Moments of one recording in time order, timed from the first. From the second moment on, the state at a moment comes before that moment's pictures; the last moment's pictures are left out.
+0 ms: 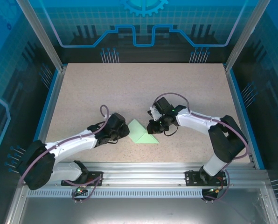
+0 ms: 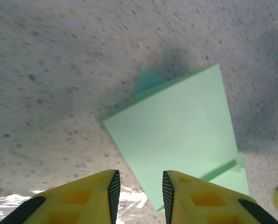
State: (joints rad) left arm -0.70 1.27 0.63 -0.32 -0.10 -1.05; right arm 0.63 1.65 0.99 -0.54 -0.47 0.42
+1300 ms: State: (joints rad) left arm -0.80 1.41 0.64 -0.23 -0.01 -1.24; right arm 0.51 1.84 0.93 -0.35 -0.61 0.46
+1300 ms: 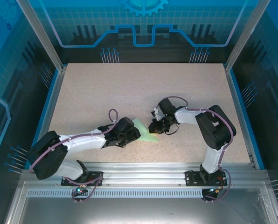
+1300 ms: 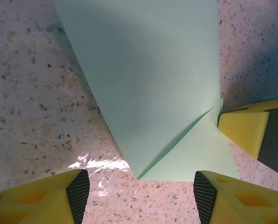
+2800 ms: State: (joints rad) left arm -0.81 1.46 0.60 0.08 -0.03 -1.37; right arm 0.49 1.83 0.91 -0.31 -0.65 0.48
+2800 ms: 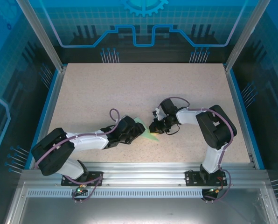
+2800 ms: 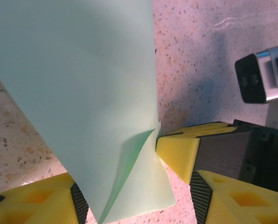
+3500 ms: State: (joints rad) left arm -0.74 1.55 0.71 0.01 0.06 -1.29; right arm 0.48 1.79 0.86 -0.26 -0.61 0.51
